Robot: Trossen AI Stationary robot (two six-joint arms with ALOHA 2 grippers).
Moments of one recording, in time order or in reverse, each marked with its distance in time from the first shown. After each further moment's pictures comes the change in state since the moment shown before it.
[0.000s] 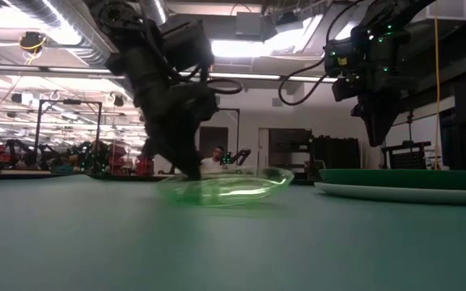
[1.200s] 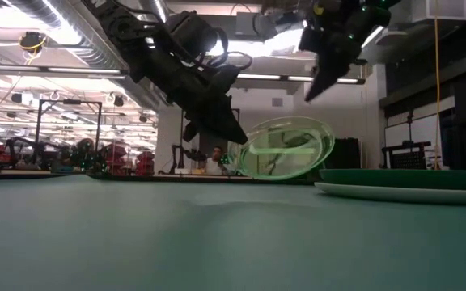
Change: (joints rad) left arm 0.122 0.000 0.000 0.402 -0.074 0.136; right arm 0.080 0.000 0.195 0.270 -0.105 0.057
